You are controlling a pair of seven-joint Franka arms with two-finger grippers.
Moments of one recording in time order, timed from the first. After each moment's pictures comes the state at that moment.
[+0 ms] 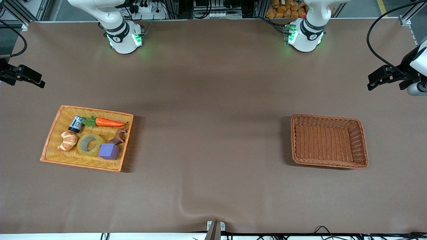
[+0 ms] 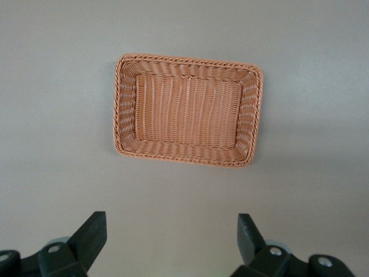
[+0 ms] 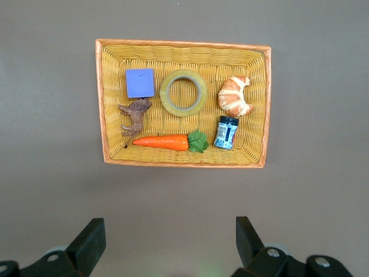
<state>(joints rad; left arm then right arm) 0.13 -0.01 -0.17 -1.56 0.03 1.55 -0.04 0.08 -0.05 -0.16 -1.62 -0.03 1.52 0.01</state>
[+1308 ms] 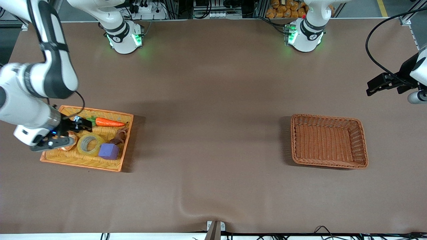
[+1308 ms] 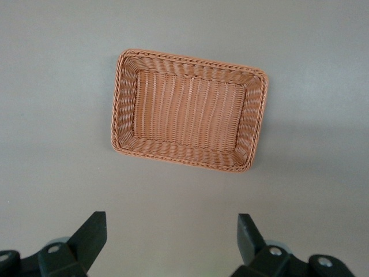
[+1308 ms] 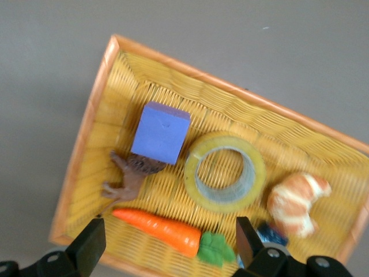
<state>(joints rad) 0.13 0.04 -0.16 -1.53 0.03 1.55 -0.10 0.13 0.29 -0.16 -1.87 0.02 2.14 -0.35</state>
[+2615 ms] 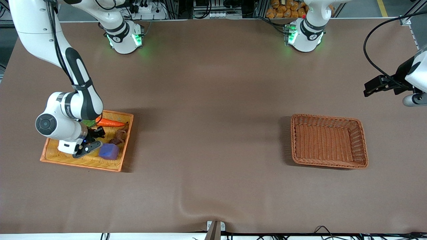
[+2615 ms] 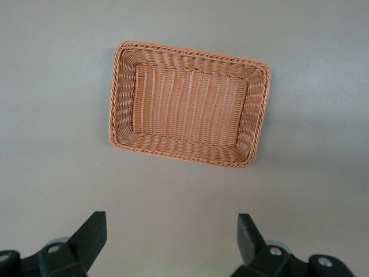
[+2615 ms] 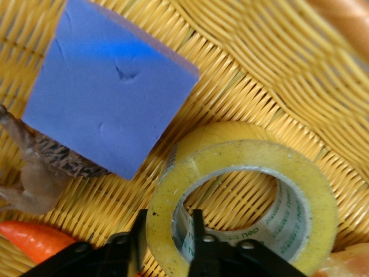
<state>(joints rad) 0.13 0.05 -0.17 -1.55 0.03 1.55 -0.10 0.09 0.53 -0.16 -1.91 0.02 2.32 -0.60</state>
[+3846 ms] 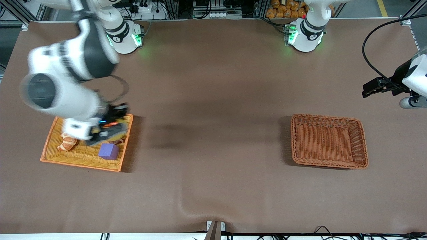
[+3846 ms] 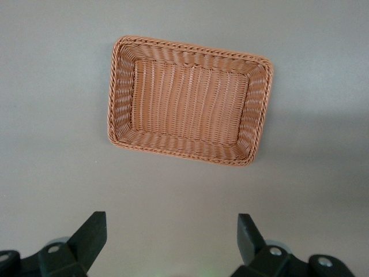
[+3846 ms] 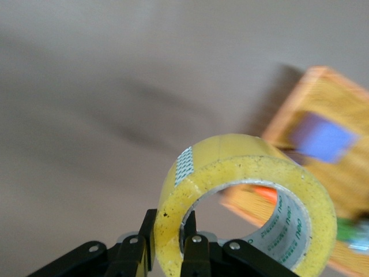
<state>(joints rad) 0.13 0.06 -0.17 -1.56 0.03 1.55 -0.10 0.49 0.40 -0.14 -1.38 0.16 1.62 -0.01</state>
